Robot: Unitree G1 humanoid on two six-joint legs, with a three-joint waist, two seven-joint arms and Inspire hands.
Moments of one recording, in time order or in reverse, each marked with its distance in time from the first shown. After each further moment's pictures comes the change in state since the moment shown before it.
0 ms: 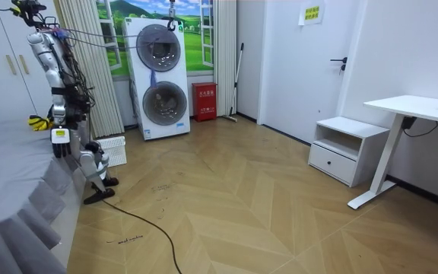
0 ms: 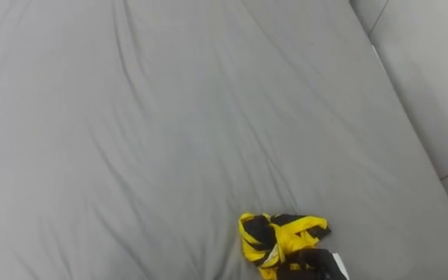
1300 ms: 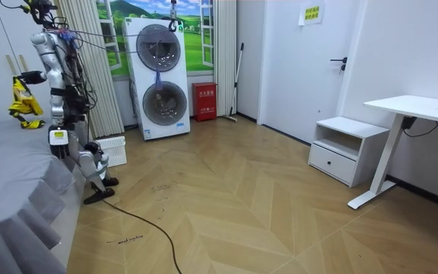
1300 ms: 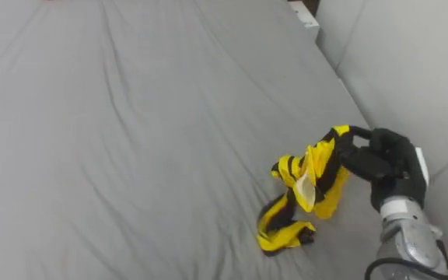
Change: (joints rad) left arm 0.071 -0.015 0.267 -0.023 0.091 0.099 -0.013; right arm -0.086 -0.103 -0.374 -0.570 0.396 0.072 -0.041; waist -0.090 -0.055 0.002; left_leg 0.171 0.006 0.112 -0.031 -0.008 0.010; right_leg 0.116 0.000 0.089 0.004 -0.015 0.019
